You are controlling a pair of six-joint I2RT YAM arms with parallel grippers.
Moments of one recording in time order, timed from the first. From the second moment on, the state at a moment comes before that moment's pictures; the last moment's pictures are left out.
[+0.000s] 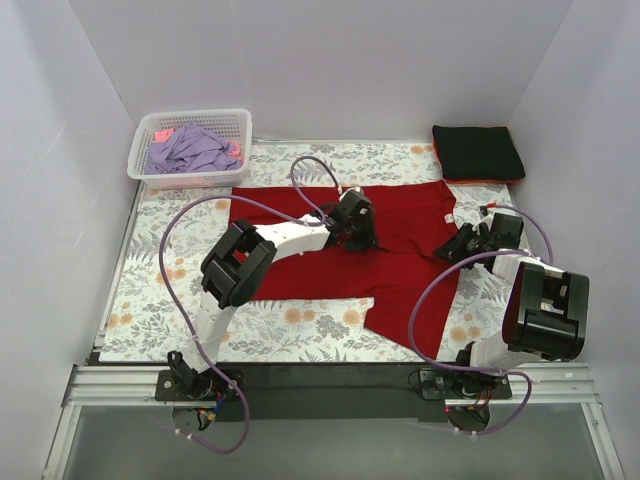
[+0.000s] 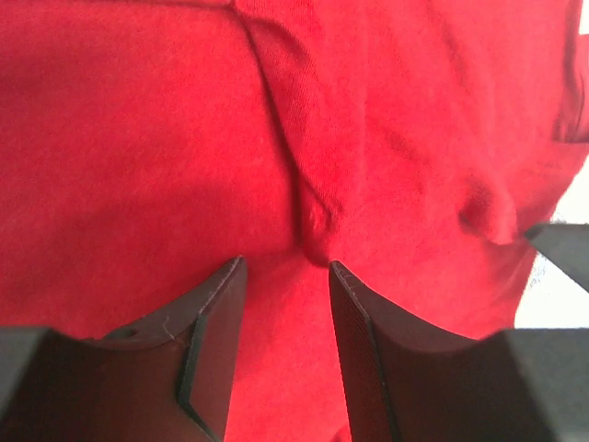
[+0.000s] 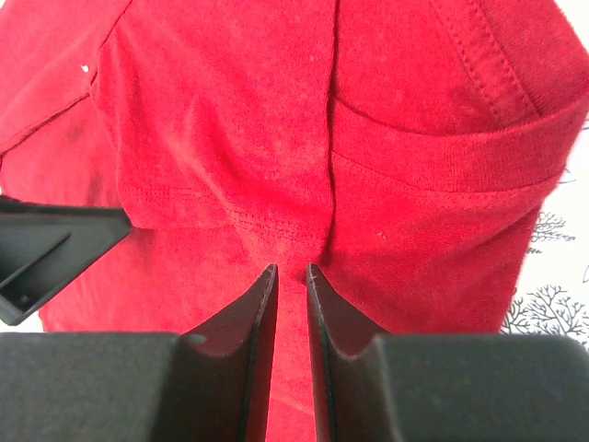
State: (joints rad) left arm -0.81 2.17 1.54 -0.18 0.01 -0.85; right arm -0.23 1.49 0.64 -0.04 -0.57 0.40
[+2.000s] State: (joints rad) left arm -0.85 2.24 1.70 -0.29 -0.09 -0.80; right arm -0.16 1.70 0.66 0.26 -0.81 0.53
